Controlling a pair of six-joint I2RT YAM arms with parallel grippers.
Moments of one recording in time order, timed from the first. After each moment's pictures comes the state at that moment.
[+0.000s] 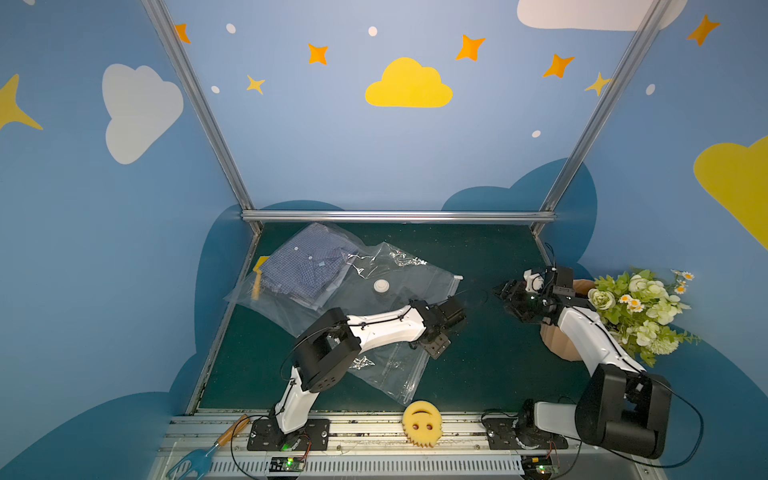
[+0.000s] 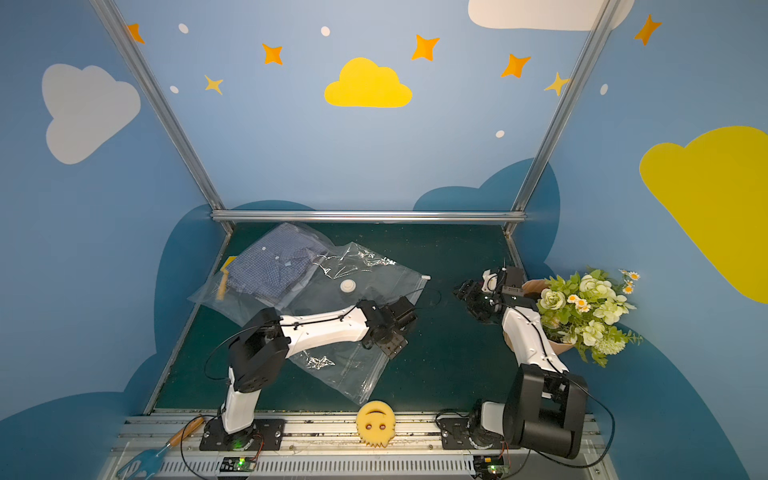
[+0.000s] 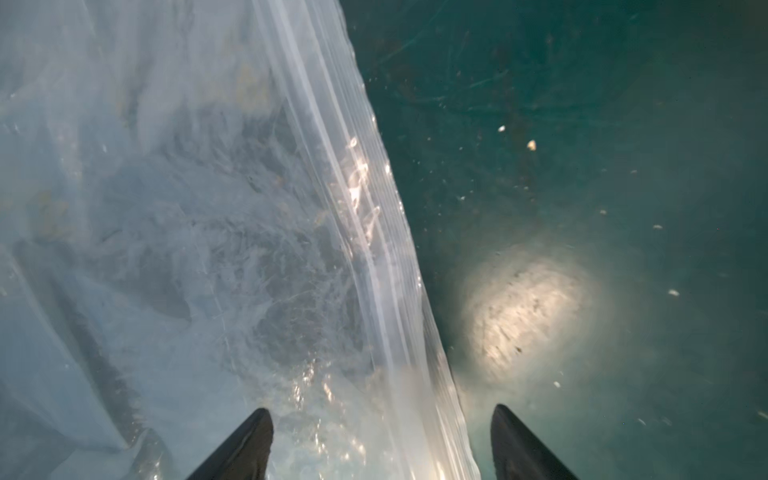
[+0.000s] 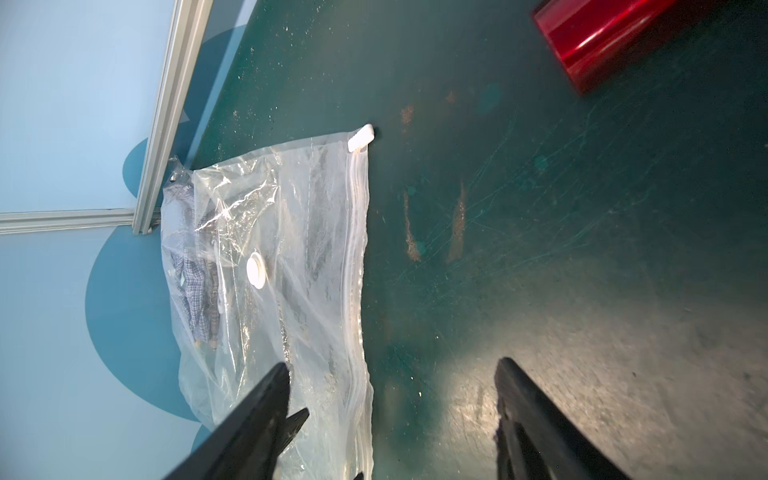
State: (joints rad) left arm -1.06 2.05 1.53 -0.77 -0.22 -0.26; right arm -0.14 1.31 0.83 -0.48 -0.56 0.54
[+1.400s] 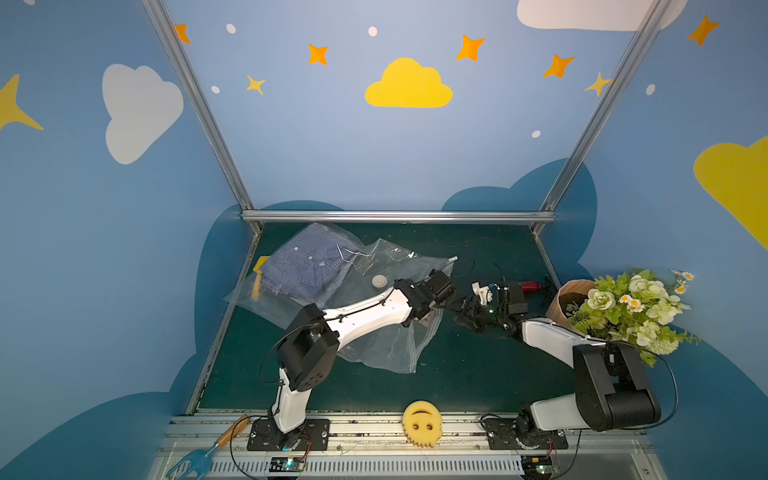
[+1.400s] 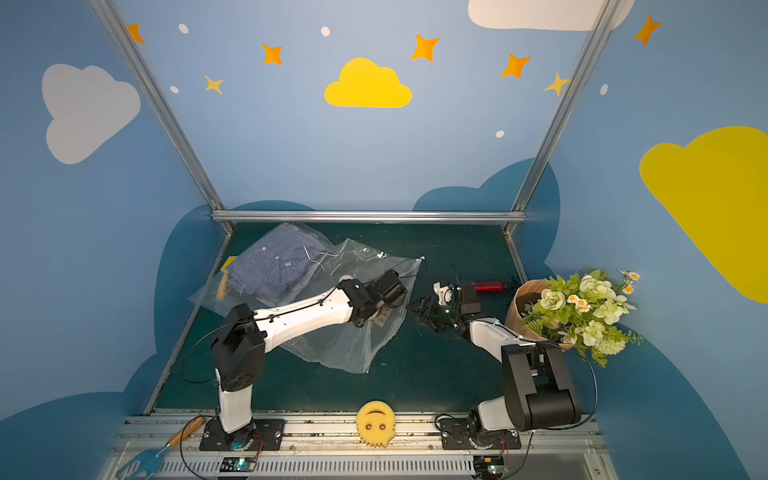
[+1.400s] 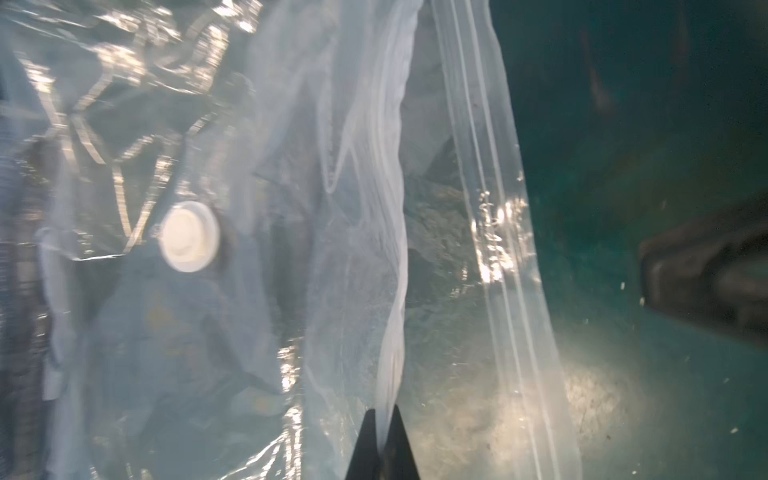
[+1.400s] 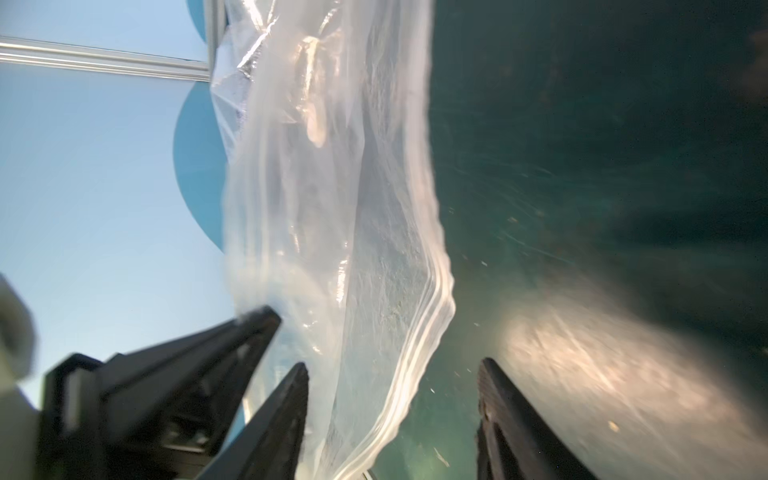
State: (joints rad) left arm -0.93 1.92 1.59 -0.80 -0.37 -0.36; right arm 0.22 1.43 0.60 0.06 -0.77 0.82
